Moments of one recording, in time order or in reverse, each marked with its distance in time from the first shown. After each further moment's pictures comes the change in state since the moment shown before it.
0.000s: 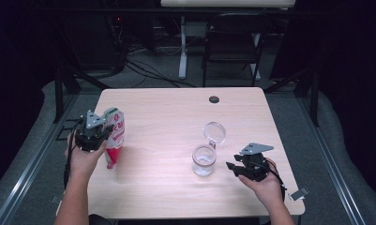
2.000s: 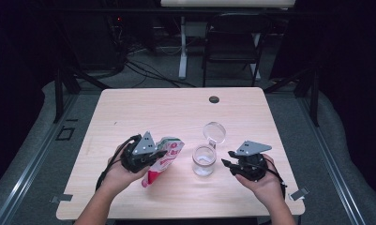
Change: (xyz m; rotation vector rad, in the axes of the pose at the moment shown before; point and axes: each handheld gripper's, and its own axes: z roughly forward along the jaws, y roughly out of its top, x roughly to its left) left arm -0.128 0.022 -0.004 -0.040 -0.470 0.365; right arm 0.026 0.028 -0.024 -0.073 0.011 -0.156
